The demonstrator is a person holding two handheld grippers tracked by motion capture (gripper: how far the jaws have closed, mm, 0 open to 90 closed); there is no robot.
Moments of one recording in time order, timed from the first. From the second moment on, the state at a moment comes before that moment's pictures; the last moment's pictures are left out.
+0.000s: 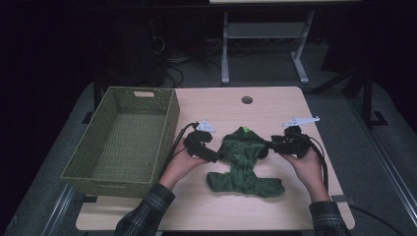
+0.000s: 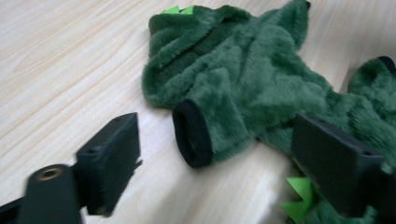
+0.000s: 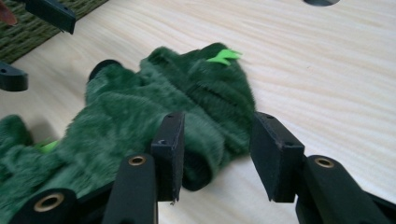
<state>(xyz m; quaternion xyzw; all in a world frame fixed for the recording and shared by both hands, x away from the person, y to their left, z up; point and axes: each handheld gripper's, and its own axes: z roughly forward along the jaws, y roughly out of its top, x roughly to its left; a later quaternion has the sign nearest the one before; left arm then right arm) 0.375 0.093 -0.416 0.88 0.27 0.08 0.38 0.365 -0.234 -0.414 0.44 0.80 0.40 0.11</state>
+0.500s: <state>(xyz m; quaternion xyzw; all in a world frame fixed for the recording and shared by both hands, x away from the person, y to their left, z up) 0.306 0.113 -0.427 0.88 0.25 0.09 0.39 0.327 -0.220 -0.414 0.41 0.80 0.42 0.10</state>
